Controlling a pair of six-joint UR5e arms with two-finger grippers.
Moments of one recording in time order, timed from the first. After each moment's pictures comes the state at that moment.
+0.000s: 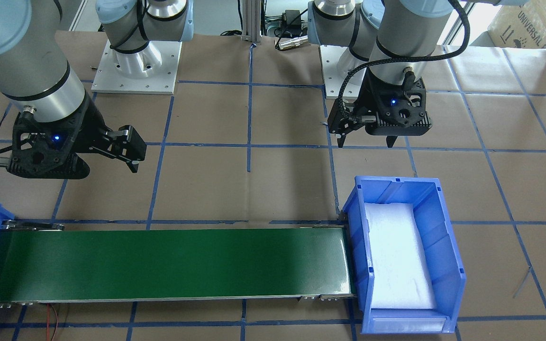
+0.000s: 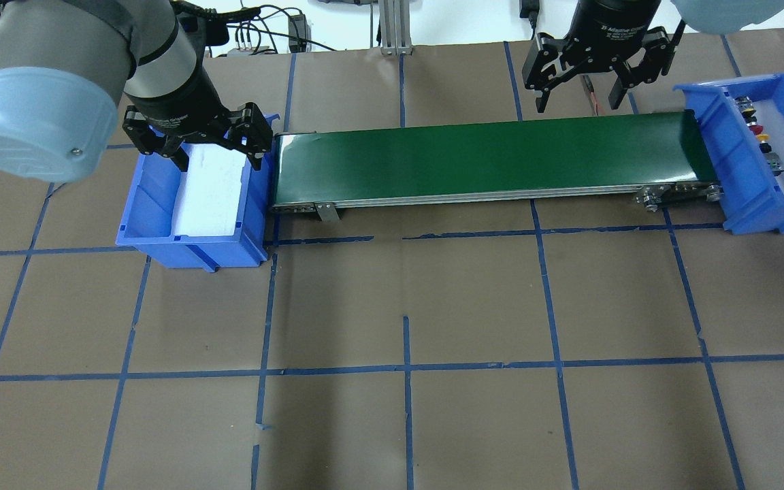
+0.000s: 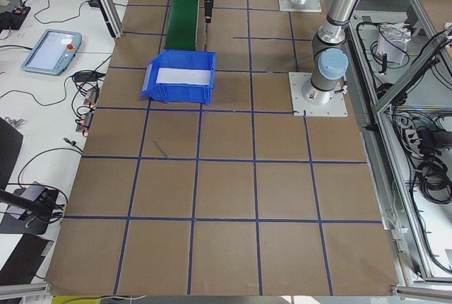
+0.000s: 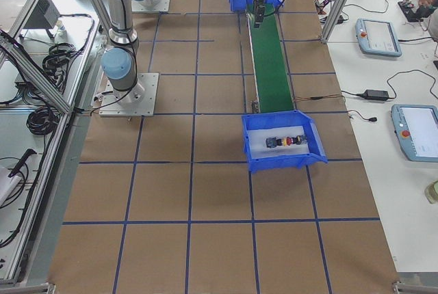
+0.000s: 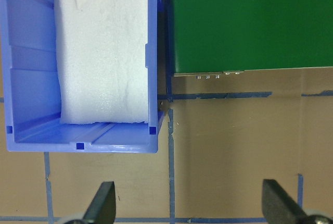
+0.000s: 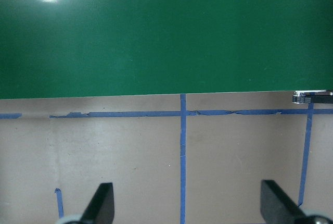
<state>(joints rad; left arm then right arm) -1.64 -1.62 -1.60 -1.43 1.62 -0.06 1.59 -1.35 1.35 -1.55 -1.57 0.02</state>
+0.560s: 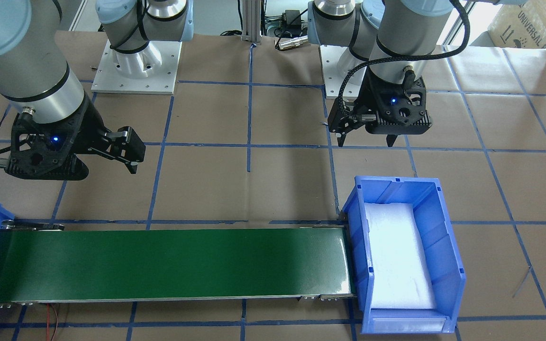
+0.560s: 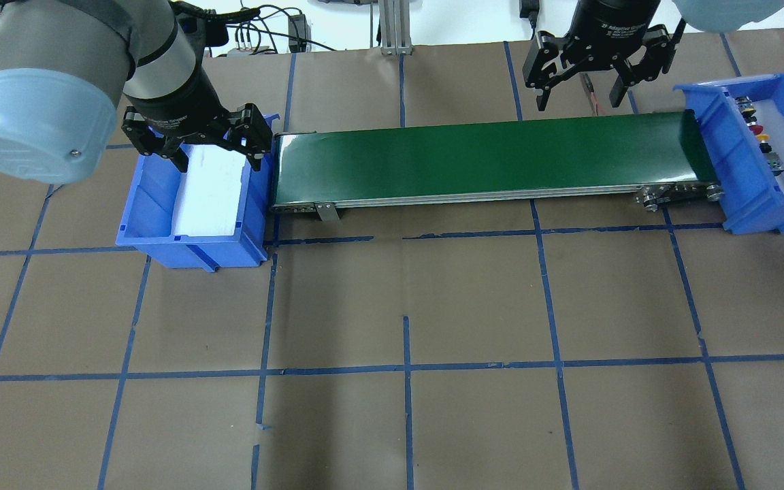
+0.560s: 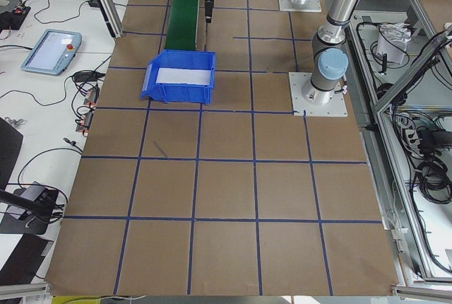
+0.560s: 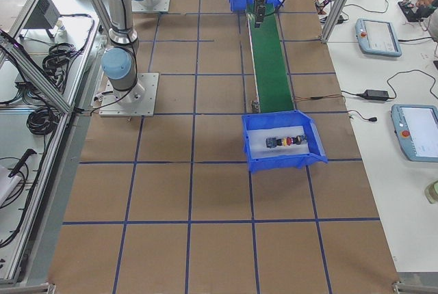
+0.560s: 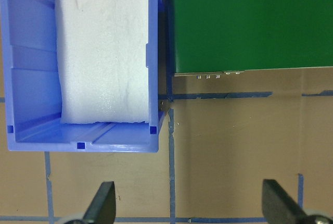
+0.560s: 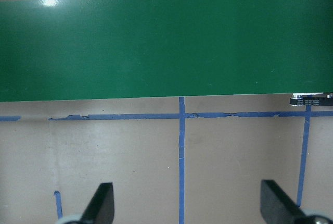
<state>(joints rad) -1.64 -1.62 -1.60 -1.43 1.62 -0.06 1.59 -1.34 1.34 -1.55 -1.57 0.02</state>
